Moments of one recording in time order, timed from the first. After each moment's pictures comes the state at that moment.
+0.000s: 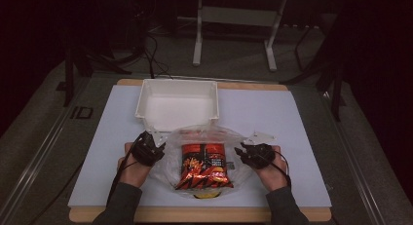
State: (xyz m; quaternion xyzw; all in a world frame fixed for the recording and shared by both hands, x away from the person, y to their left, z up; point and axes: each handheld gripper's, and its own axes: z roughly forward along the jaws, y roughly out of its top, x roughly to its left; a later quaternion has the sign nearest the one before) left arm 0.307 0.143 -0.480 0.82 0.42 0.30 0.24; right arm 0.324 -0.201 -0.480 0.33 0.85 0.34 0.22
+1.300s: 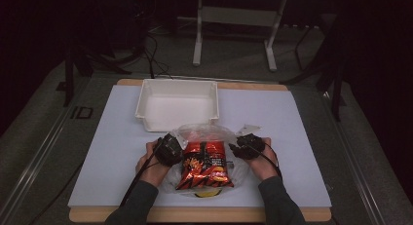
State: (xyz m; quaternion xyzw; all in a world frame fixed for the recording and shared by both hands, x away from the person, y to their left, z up) left arm 0.323 0.090 -0.511 0.84 0.40 0.32 0.18; right arm 0.362 -0.181 -0.502 0.34 0.87 0.29 0.21
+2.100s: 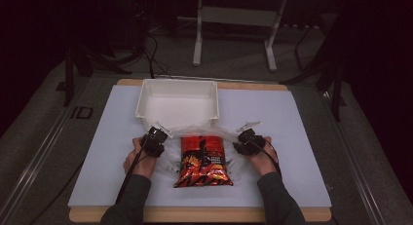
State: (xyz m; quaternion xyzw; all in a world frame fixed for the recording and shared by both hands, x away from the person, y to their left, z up) left arm 0.349 0.131 -0.524 0.80 0.47 0.36 0.10; right arm 0.384 -0.190 -0.517 0.39 0.87 0.26 0.17
